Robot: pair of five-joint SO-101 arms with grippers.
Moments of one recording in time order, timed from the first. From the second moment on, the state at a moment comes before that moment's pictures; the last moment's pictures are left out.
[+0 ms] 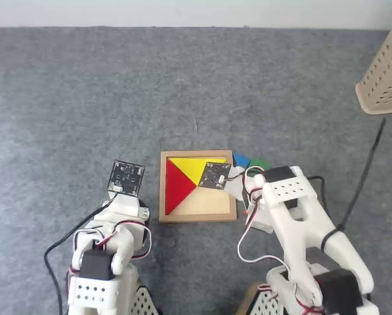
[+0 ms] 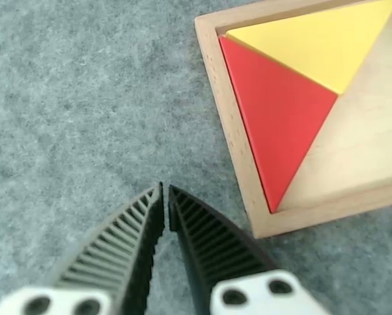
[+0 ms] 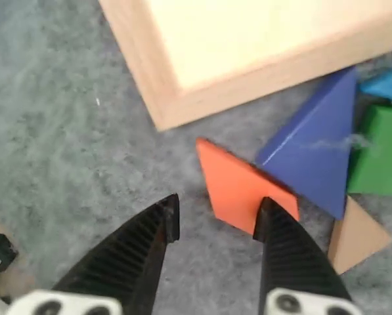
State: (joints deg) left arm 0.1 -103.4 97.6 72.0 -0.7; right arm -18.8 -19.8 54.9 62.4 55.9
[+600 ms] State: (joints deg) left arm 0.1 -103.4 97.6 72.0 -0.7; right arm -16.7 -15.6 53.7 58.7 63.3
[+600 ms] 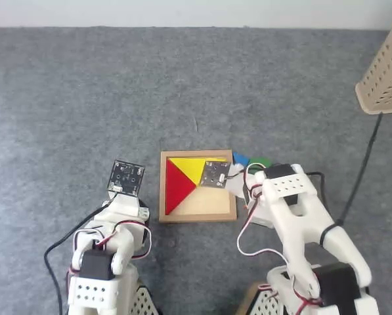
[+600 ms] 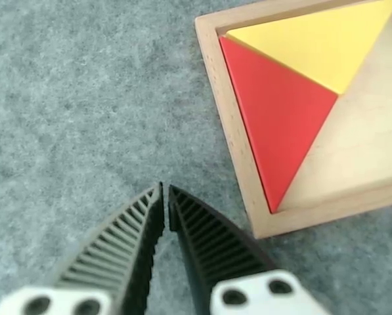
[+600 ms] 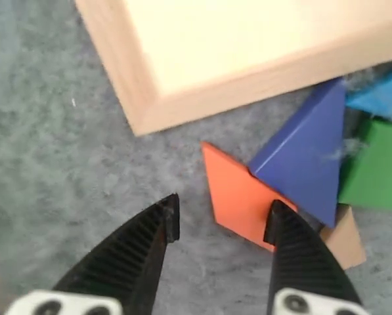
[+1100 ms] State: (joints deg) left arm 0.1 -103.4 97.6 72.0 -0.7; right arm -8.3 -20.6 54.9 60.3 71.7
